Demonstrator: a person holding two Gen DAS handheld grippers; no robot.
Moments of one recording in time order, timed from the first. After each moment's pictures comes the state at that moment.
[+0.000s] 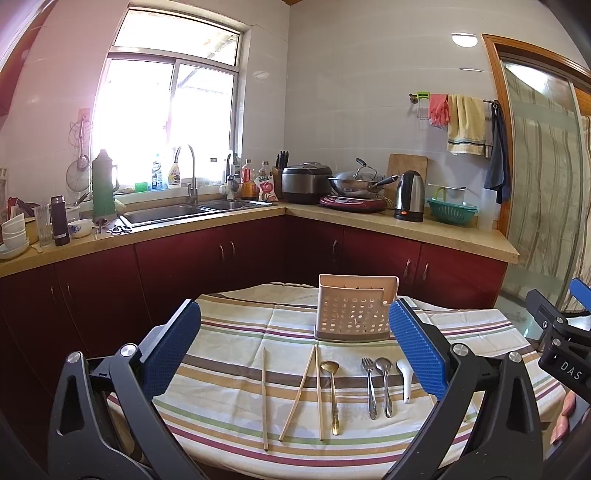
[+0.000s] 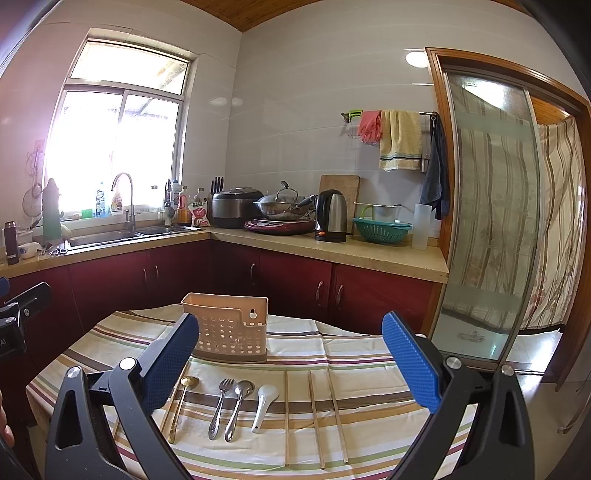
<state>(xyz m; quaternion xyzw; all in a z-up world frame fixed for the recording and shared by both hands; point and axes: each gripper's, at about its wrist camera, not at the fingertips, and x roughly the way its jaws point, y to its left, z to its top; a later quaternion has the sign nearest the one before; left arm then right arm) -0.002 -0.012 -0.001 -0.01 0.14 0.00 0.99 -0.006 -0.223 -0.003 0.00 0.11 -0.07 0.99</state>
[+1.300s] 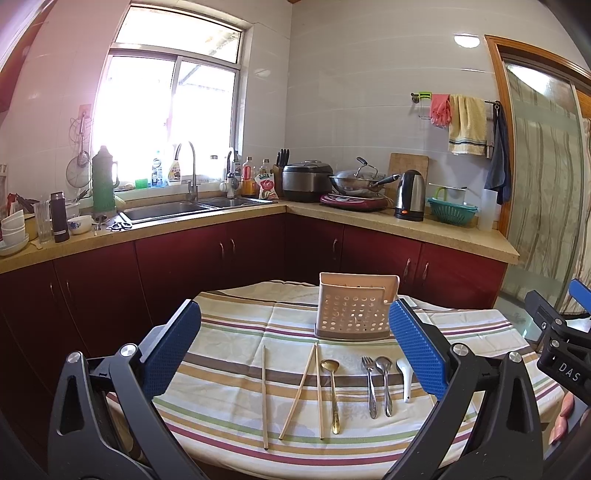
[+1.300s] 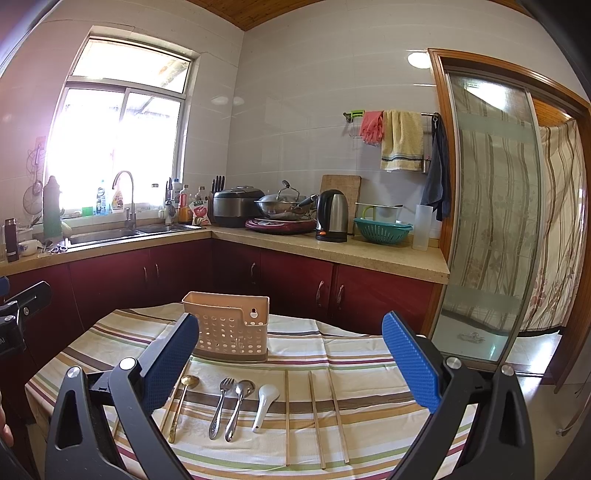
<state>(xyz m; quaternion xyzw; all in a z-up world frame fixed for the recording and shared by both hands) 0.001 -0.001 -0.004 -0.01 0.14 0.00 0.99 -0.006 -0.220 -0.003 -0.01 0.11 -0.07 0.99</state>
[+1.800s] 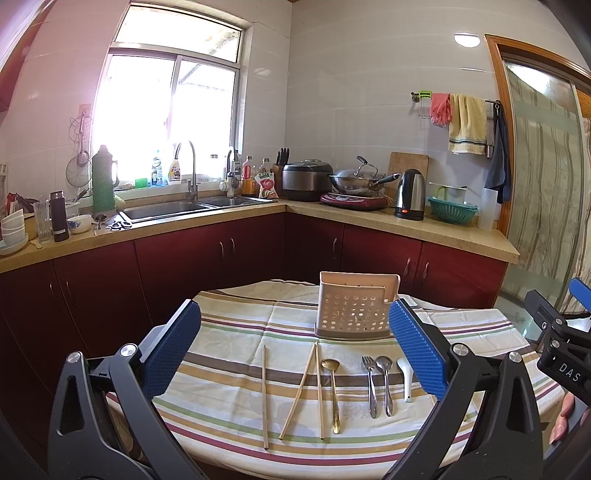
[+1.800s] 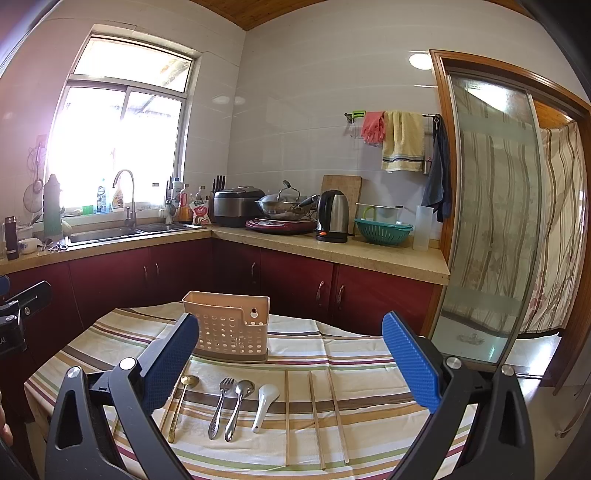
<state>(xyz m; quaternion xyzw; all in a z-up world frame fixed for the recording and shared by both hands) 0.001 0.000 -0.006 -0.01 0.14 0.00 0.99 -0.005 -0.219 -0.004 -0.01 0.11 -0.07 0.99</state>
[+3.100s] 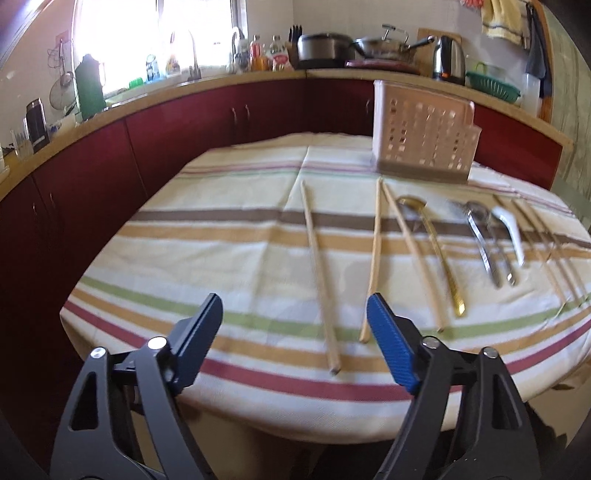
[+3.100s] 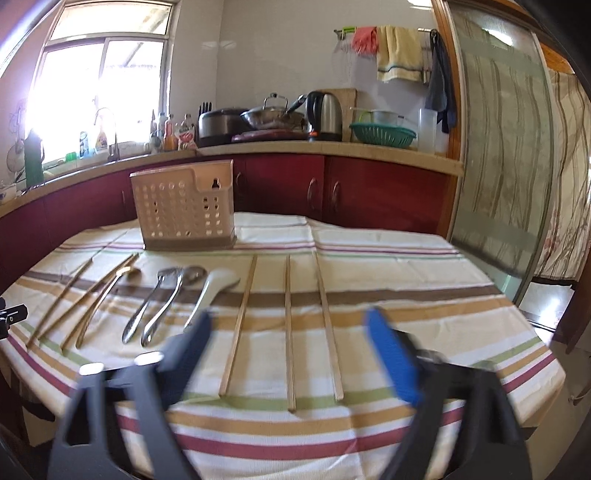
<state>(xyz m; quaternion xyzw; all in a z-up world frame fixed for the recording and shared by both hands) 0.081 0.050 -0.215 0.03 0.35 0.03 0.94 0.053 -0.289 -0.188 0.02 0.24 -0.06 0.97</state>
